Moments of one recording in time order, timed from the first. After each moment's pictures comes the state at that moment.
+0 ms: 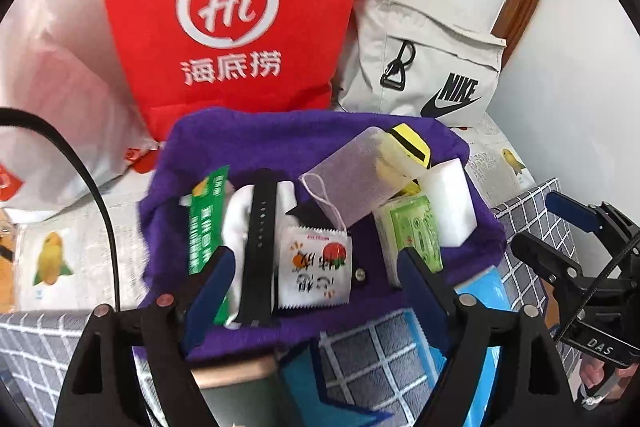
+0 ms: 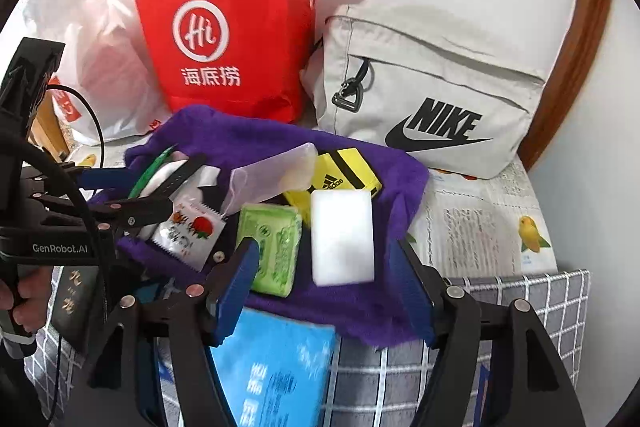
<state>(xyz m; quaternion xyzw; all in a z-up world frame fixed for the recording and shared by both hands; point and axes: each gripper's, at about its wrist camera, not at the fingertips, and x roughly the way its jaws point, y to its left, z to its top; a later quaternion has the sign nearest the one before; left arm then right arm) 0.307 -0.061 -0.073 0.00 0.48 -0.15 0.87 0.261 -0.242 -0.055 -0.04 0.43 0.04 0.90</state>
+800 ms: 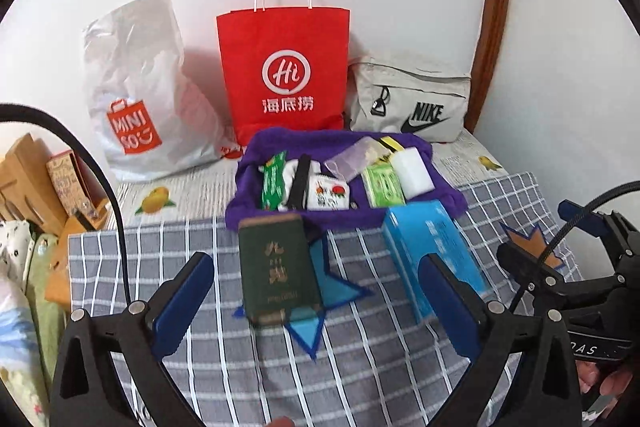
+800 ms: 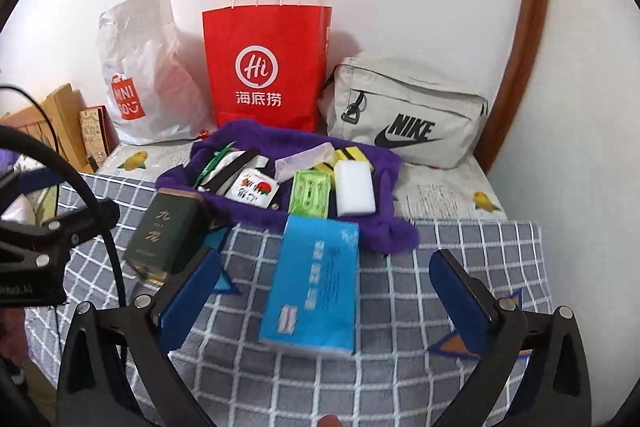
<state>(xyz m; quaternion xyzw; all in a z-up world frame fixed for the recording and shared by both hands) 0.095 -0.033 0.006 0.02 0.38 -0.08 0.92 0.089 -0.207 -0.002 -0.04 0.36 0.01 0.93</state>
